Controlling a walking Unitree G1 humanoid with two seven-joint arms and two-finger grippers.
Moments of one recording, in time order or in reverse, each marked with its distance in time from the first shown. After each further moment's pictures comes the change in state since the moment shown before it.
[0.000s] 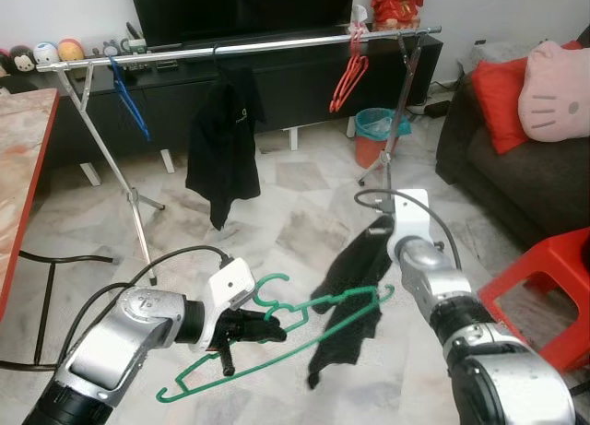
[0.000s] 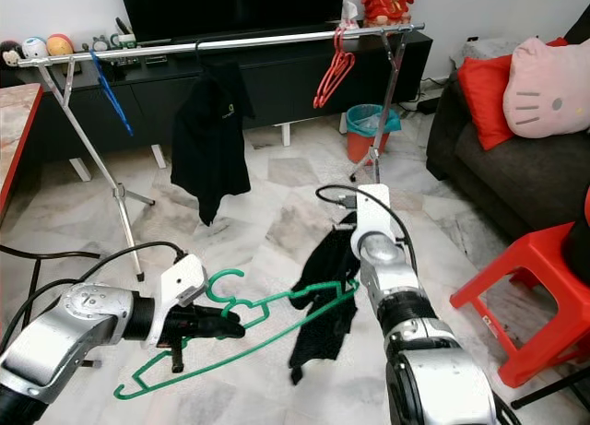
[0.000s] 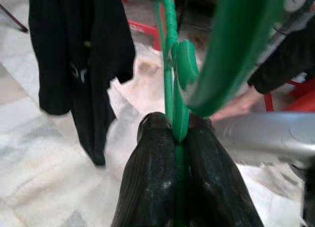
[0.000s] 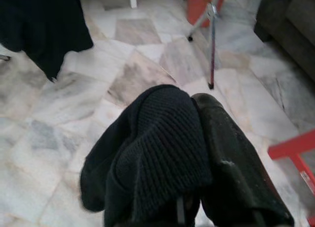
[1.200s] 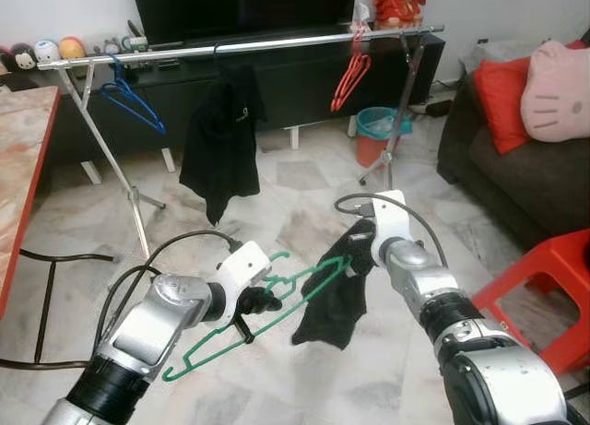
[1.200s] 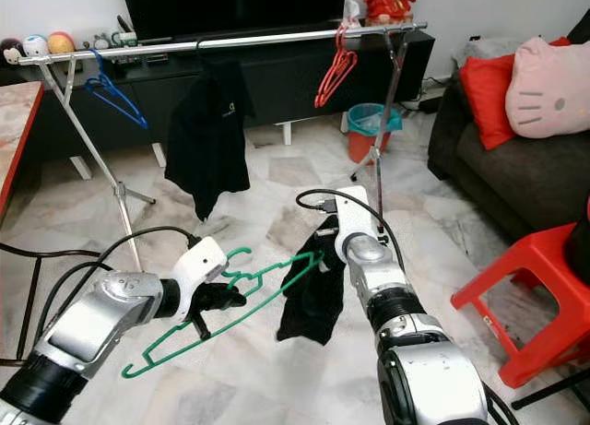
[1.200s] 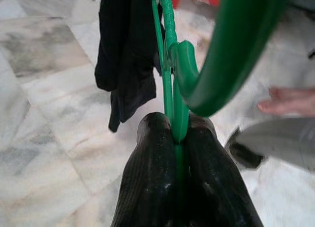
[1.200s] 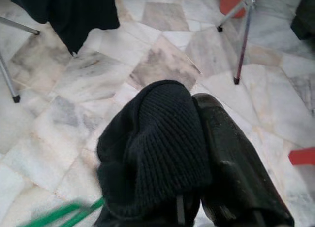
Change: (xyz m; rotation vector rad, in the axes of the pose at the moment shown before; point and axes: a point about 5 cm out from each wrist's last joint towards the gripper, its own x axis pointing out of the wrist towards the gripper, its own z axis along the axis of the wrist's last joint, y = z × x) left arm 0.017 0.025 -0.001 -0.013 0.138 0.255; right arm 0.000 0.016 -0.011 -0.041 0.059 0.098
